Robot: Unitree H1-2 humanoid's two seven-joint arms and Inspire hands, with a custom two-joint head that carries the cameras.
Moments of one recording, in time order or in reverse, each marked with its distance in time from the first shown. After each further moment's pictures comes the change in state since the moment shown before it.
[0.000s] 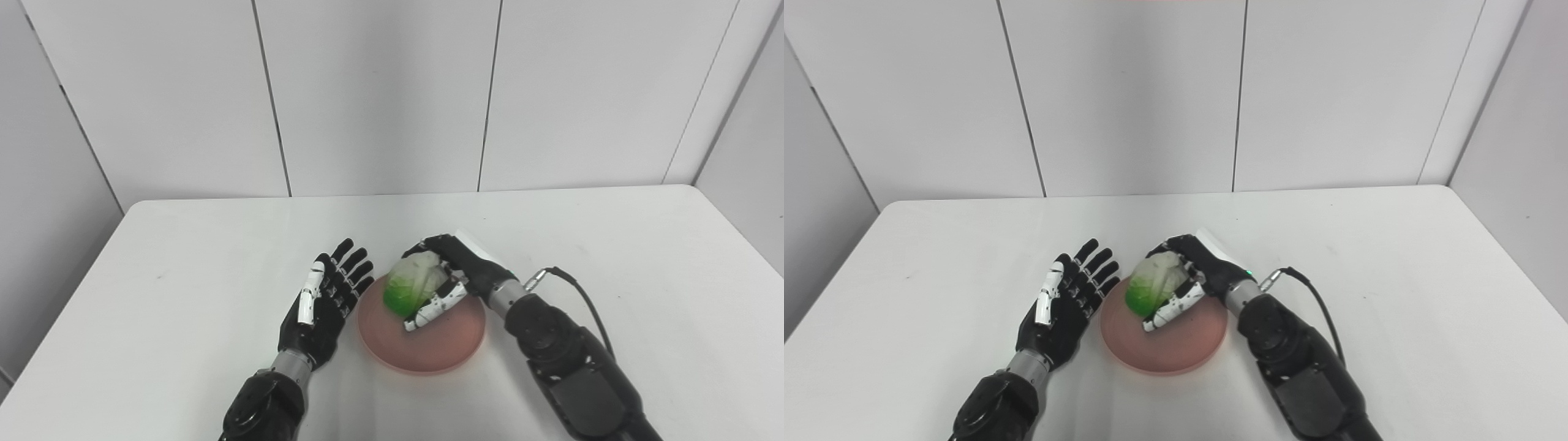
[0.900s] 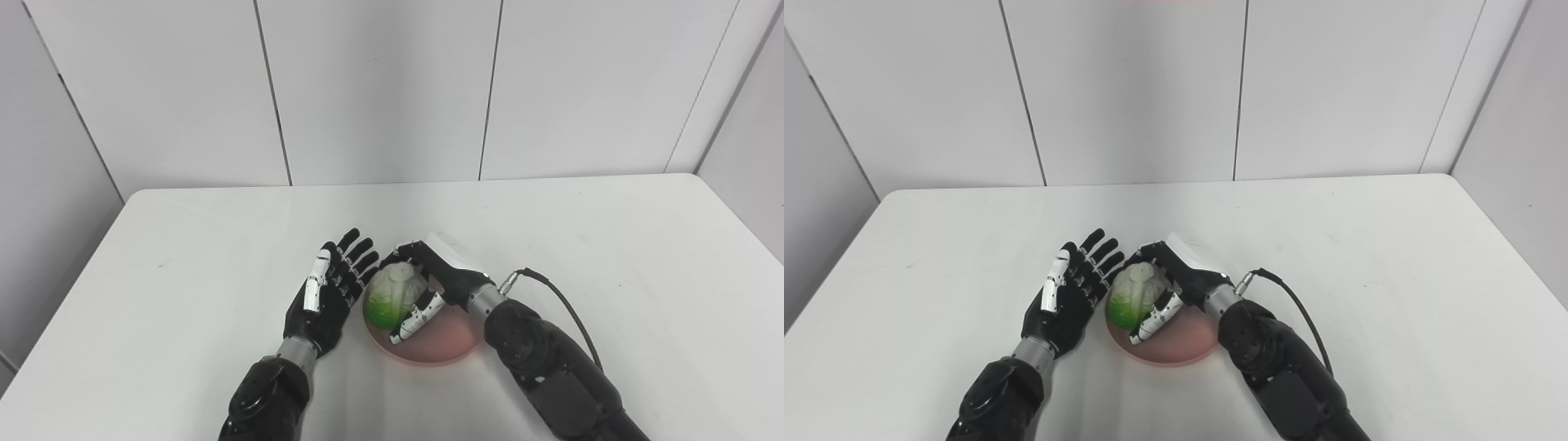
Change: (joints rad) left arm 0.000 -0.002 -0.008 -0.032 0.001 0.052 0.028; right arm 0.007 0.009 0.084 0.065 -0.131 -0.159 -0.040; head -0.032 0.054
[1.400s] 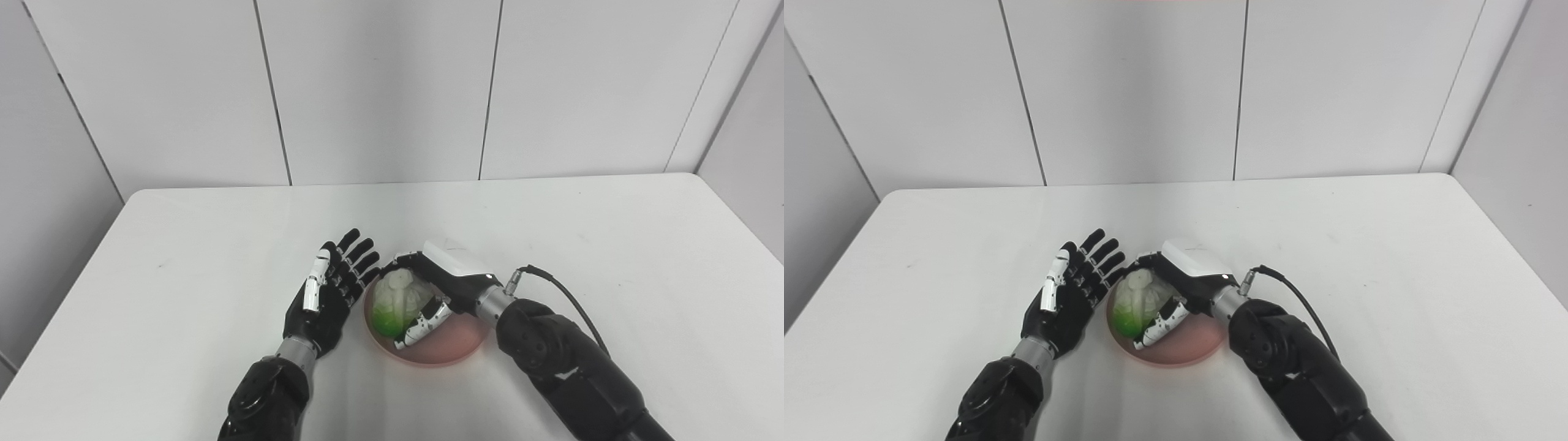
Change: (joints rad) left arm 0.002 0.002 0.007 -0.007 -0.002 0.008 0.000; right arm 0.015 -0.089 0.056 -0.132 -0.124 0.006 0.135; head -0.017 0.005
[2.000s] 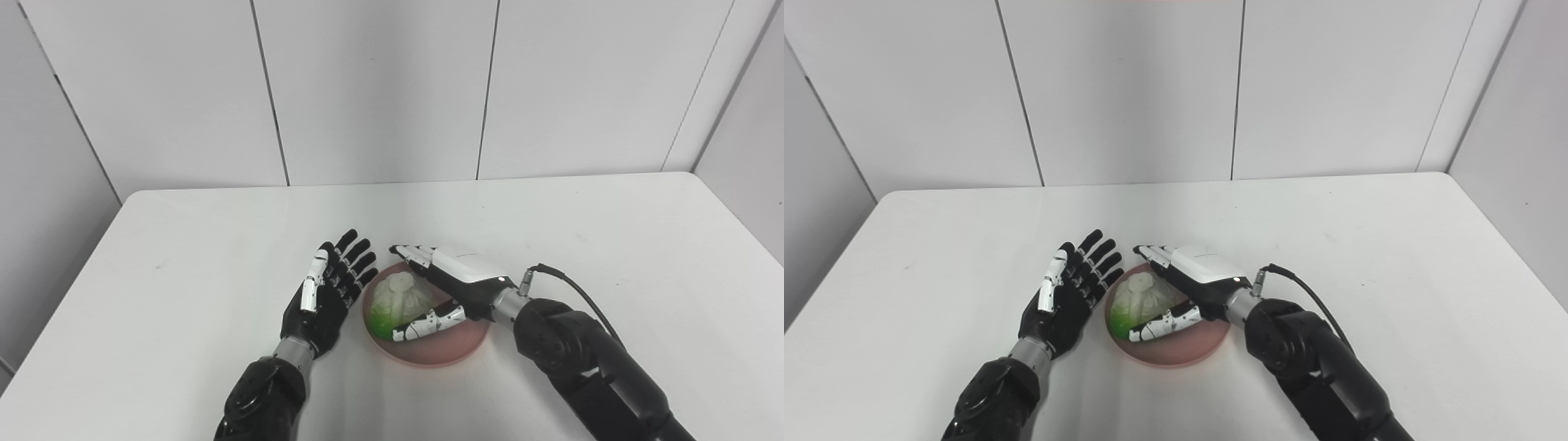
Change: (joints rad) left arm 0.002 0.007 0.008 -0.004 -0.005 0.017 -0.011; right arm 0.019 -0.034 -0.020 -0.080 -0.045 0.038 0.107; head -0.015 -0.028
